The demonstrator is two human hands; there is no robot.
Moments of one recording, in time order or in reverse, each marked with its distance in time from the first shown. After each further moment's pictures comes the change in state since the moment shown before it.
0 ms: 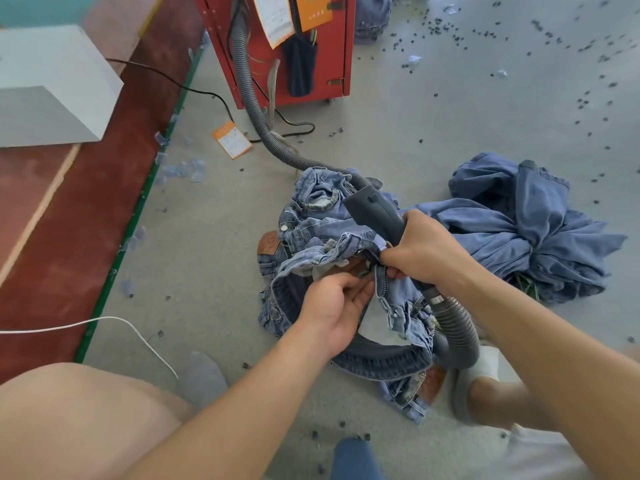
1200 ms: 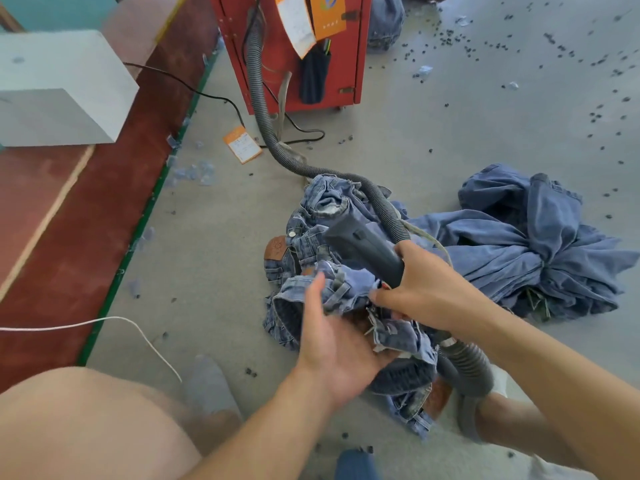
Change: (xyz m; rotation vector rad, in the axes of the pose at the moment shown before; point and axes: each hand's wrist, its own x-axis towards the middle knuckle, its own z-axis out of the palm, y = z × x) left_hand -0.040 -0.008 -0.020 -0.033 -0.148 -0.179; right_hand -0.038 -0.007 0.007 -0.060 -0.112 -0.180
